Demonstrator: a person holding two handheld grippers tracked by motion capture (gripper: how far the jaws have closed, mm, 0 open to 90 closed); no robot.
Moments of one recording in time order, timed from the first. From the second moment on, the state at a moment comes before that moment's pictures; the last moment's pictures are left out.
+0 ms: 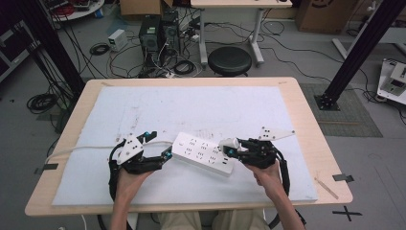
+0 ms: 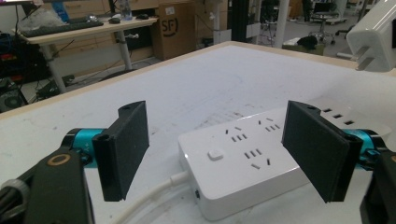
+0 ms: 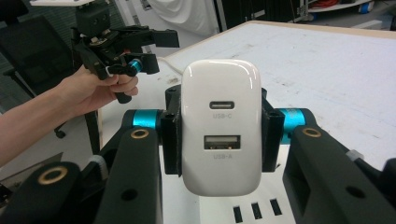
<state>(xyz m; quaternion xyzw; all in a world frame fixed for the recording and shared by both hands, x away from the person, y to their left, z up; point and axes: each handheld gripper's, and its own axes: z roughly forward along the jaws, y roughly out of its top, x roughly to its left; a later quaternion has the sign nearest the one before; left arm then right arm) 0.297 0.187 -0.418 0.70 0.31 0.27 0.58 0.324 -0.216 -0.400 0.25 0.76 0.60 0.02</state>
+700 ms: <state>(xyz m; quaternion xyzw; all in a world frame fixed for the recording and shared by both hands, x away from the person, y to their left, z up) 0.291 0.229 -0.424 0.67 0.37 0.28 0.57 0.326 -0.223 -0.400 0.25 0.76 0.60 0.05</state>
